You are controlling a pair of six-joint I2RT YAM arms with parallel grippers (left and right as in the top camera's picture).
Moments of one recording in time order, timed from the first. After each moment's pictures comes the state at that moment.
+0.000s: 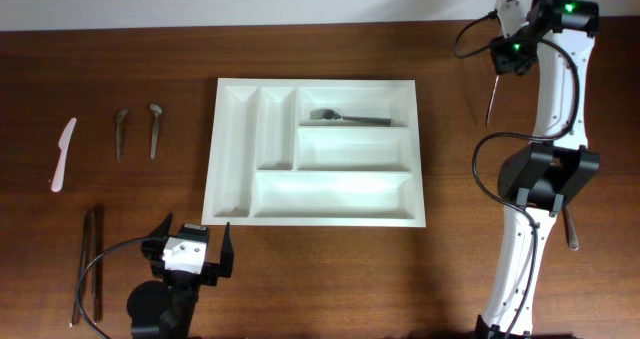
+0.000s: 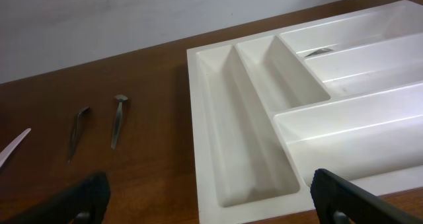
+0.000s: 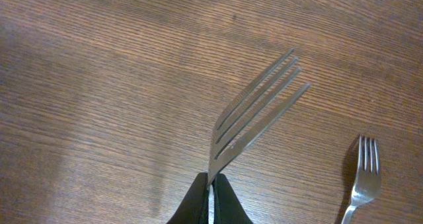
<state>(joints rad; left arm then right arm) 0.03 0.01 0.11 -0.36 0.12 0.21 -0.21 2.66 2.85 -1.36 -0.11 -0.49</state>
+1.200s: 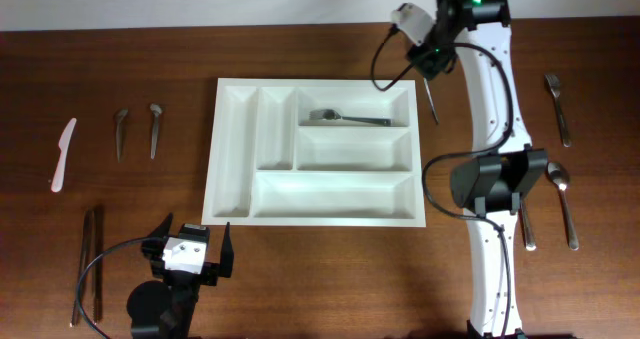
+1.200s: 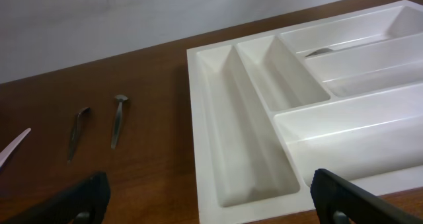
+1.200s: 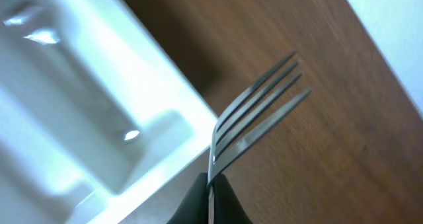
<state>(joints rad) 0.03 0.01 0.11 -0.36 0.12 0.21 0.11 2.57 2.85 -1.50 -0.10 -0.76</state>
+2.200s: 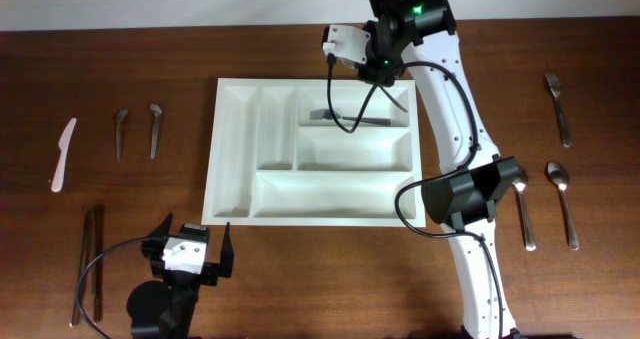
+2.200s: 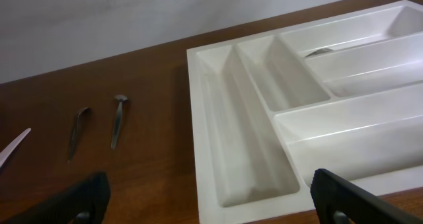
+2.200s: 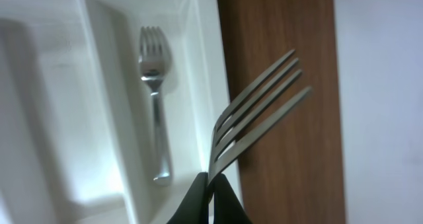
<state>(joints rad) 0.03 0.01 0.11 -0.36 0.12 0.21 0.31 2.52 2.84 -1.47 -0.13 -1.11</state>
